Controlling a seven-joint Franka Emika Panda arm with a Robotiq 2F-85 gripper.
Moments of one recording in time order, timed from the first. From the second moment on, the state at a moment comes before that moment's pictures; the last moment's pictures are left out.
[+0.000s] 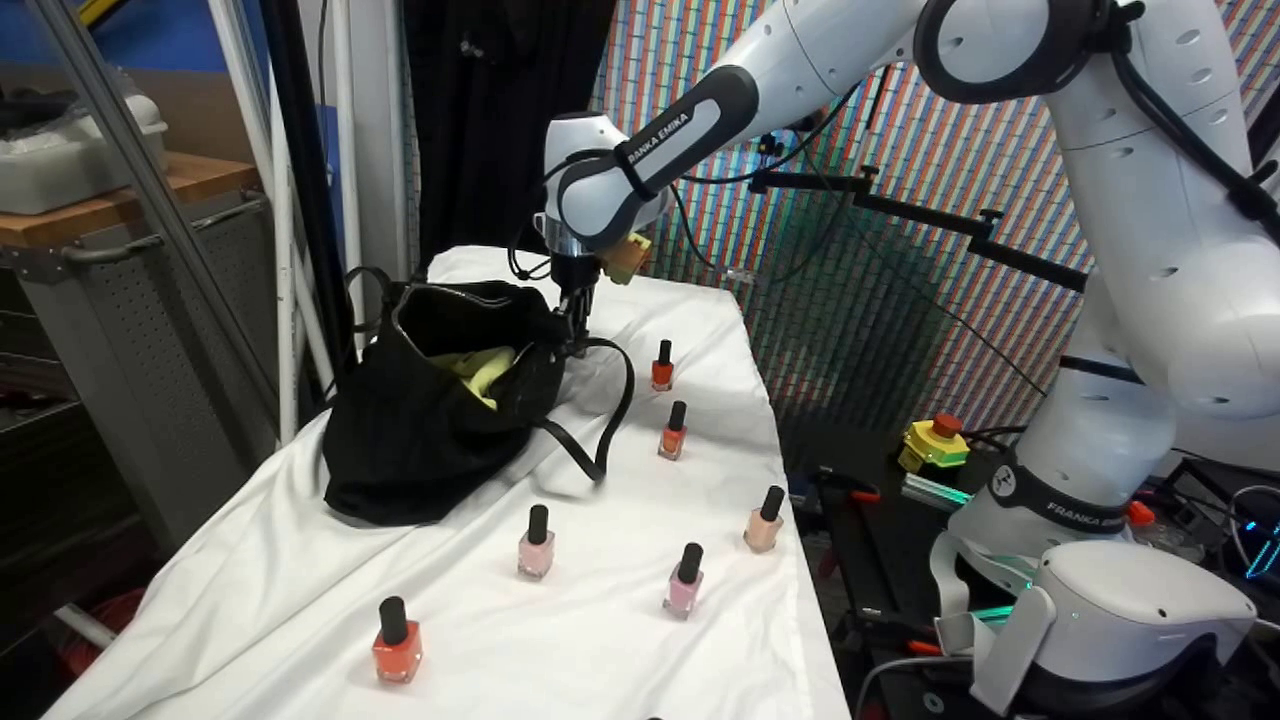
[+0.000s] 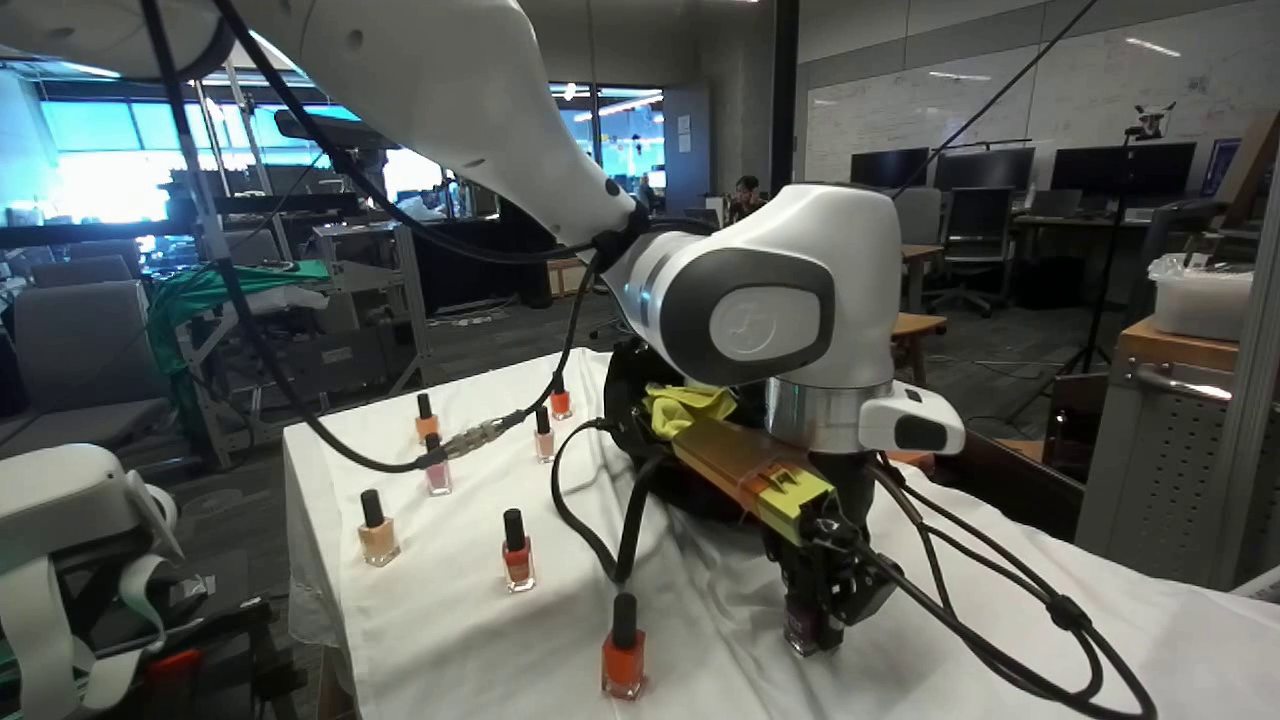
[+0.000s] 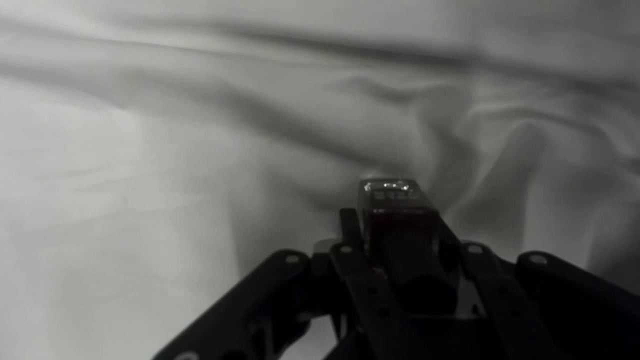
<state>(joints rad) -0.27 0.65 -0.10 -1.69 -0.02 2.33 -0.24</state>
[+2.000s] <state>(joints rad) -0.15 0.38 -0.10 -1.80 -0.26 2.28 -0.24</state>
